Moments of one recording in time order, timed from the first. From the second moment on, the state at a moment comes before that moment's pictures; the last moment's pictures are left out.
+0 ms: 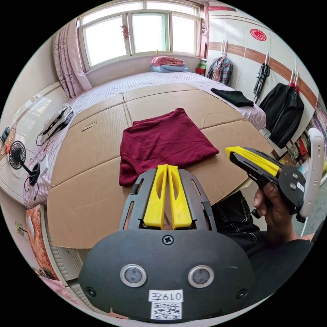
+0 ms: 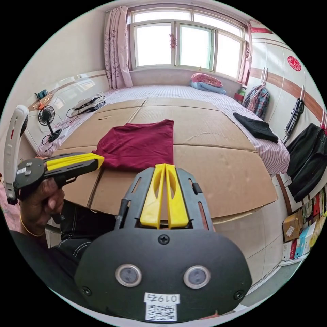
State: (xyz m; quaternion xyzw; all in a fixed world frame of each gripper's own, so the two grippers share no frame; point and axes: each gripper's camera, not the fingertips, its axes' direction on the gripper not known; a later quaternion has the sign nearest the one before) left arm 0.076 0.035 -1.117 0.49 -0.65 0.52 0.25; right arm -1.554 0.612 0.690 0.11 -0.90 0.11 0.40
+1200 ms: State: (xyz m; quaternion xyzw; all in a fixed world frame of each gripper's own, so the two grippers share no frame) left arm 0.100 0.041 -1.144 0.46 -0.66 0.56 0.19; right arm -1.624 0.605 0.572 0.29 -0.88 0.06 0.38
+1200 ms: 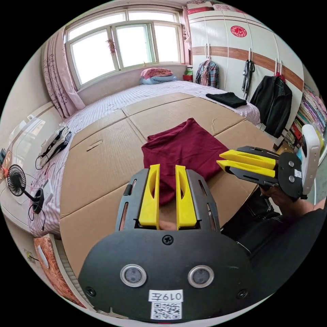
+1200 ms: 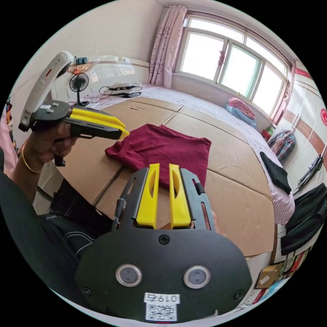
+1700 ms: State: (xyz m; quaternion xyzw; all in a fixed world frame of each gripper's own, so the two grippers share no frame) left arm 0.033 -0.036 -1.090 0.21 -0.80 0.56 -0.07; right arm -1.689 0.632 0.546 0.47 -0.74 -0.05 0.48
